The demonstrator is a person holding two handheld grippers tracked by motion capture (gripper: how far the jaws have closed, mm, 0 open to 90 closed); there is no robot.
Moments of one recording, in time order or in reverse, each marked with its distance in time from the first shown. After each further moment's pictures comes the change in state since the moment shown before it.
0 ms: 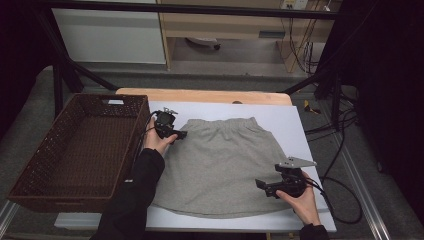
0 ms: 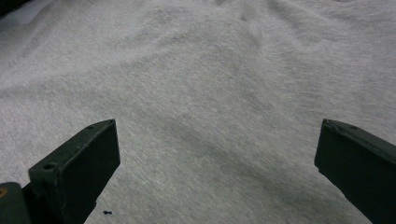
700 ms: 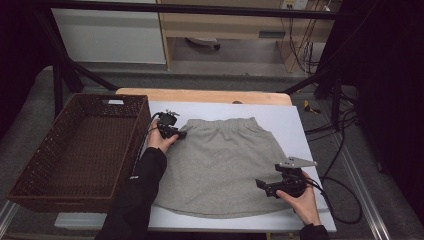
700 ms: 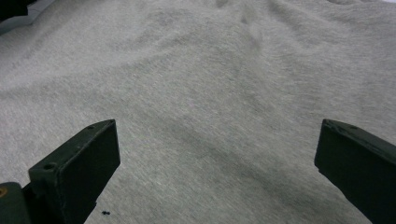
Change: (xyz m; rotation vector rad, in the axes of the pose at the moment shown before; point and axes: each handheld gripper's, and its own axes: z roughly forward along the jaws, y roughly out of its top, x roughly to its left) left arm 0.005 -0.005 0.021 0.025 -0.027 0.000; right arm 0.000 0.000 -0.001 -0.003 0.004 0.000
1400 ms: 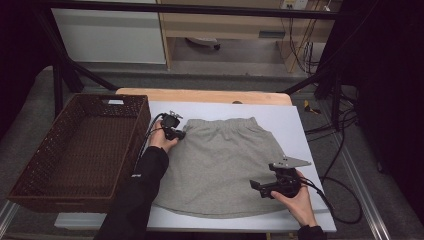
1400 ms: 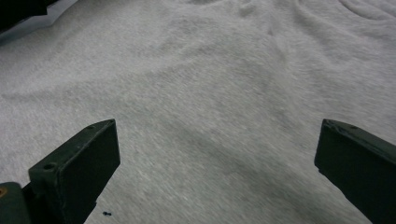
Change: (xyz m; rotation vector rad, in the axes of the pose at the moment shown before) left arm -0.009 0.000 0.000 0.025 0.006 0.108; right arm 0.018 0.009 0.007 0.000 0.033 -0.037
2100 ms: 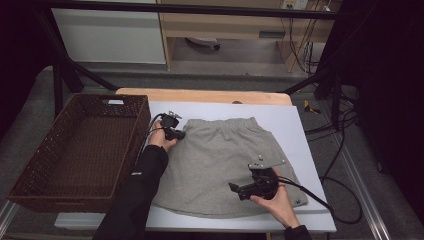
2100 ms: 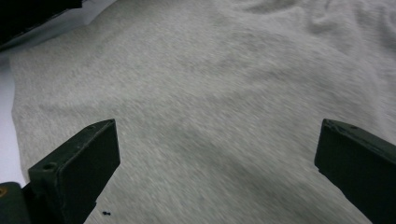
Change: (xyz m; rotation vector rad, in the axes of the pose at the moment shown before) left arm 0.005 -0.003 0.000 -0.019 -0.032 -0.021; right arm 0.048 0.021 0.035 0.028 0.056 -0.063
